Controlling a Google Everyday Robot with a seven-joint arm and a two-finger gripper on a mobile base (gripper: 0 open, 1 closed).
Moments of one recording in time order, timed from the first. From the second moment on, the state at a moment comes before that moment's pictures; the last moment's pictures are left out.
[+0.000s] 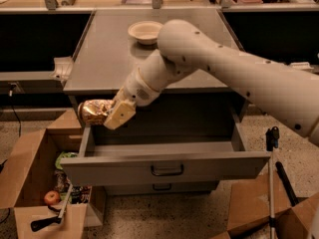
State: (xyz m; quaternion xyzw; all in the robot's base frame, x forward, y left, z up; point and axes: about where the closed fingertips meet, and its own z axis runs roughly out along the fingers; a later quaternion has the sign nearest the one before) arm 0.552 0.109 0.809 -0.62 0.68 0.30 0.25
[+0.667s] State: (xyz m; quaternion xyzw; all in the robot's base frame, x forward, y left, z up) arm 0.503 0.079 0.740 -0.56 0.74 0.32 0.21
